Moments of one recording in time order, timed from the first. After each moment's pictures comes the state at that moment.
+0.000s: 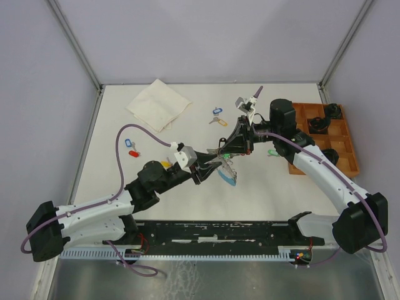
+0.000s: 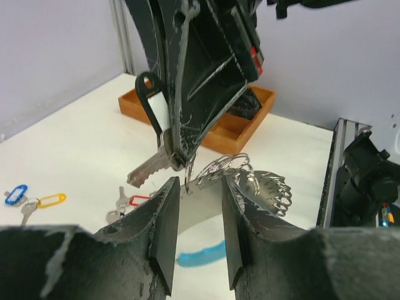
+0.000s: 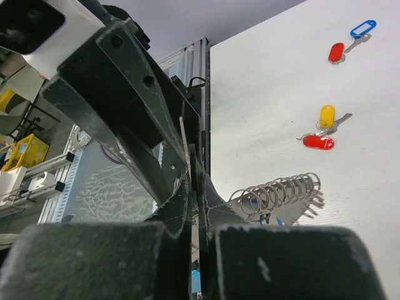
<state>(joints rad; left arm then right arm) -1.03 0.95 0.53 0.62 0.06 -0.01 0.42 1.25 1.02 -0.04 -1.21 0.24</state>
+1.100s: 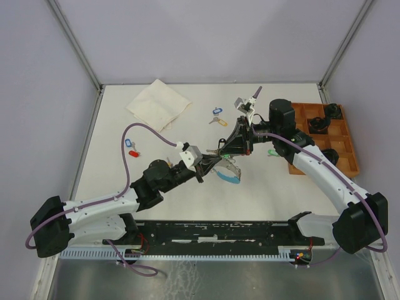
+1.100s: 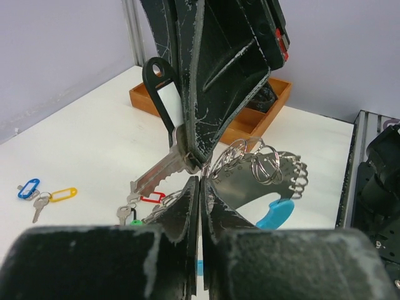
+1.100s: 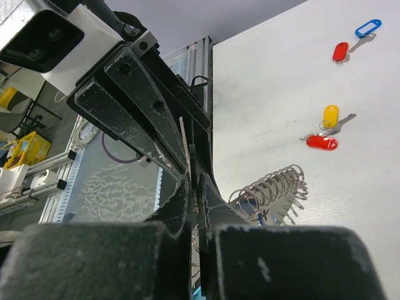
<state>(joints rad) -1.03 1.03 0.54 0.64 0.03 0.02 0.43 1.25 1.02 -0.05 -1.21 0.24</state>
